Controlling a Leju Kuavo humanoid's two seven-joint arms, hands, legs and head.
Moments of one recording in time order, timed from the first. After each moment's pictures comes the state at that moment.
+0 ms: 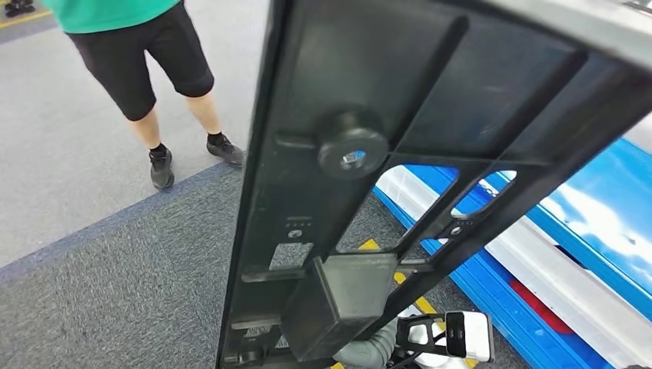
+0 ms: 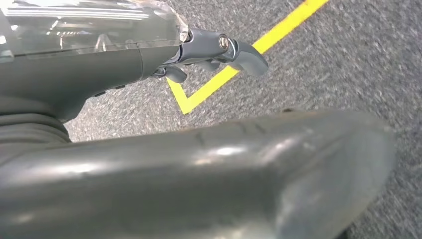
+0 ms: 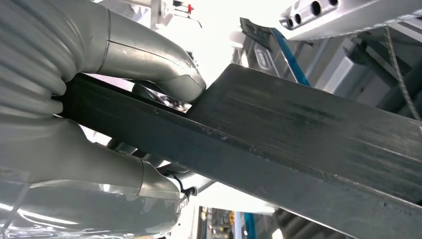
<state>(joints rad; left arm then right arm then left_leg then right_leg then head) -0.09 0.14 -1.47 -0.09 1.45 0.25 -0.19 -0.13 -0.06 0.58 -1.78 -0.11 0.61 -0.62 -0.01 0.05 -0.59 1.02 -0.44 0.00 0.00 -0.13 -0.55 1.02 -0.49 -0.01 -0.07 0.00</state>
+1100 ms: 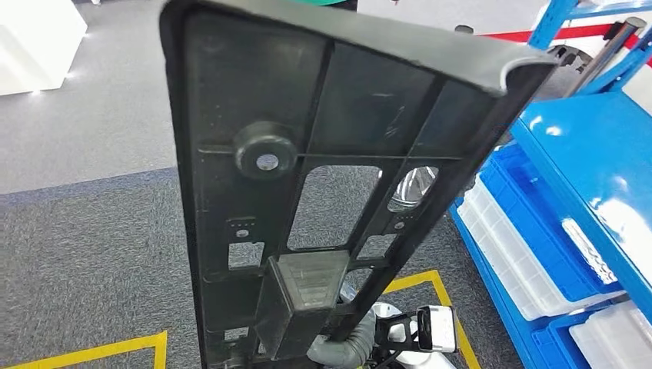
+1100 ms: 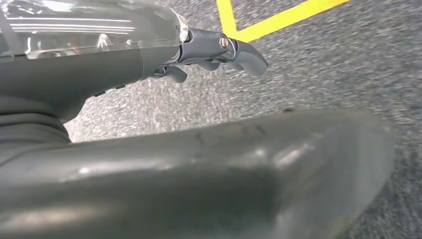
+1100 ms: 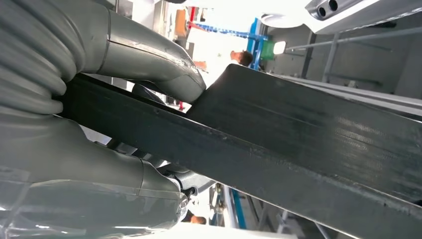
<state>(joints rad) -0.09 0.09 -1.50 -0.09 1.45 0.21 -0.16 -0.17 -0.03 0.66 -1.68 -0.11 0.58 -0.62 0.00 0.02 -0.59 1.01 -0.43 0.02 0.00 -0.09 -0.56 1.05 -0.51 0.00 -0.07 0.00</state>
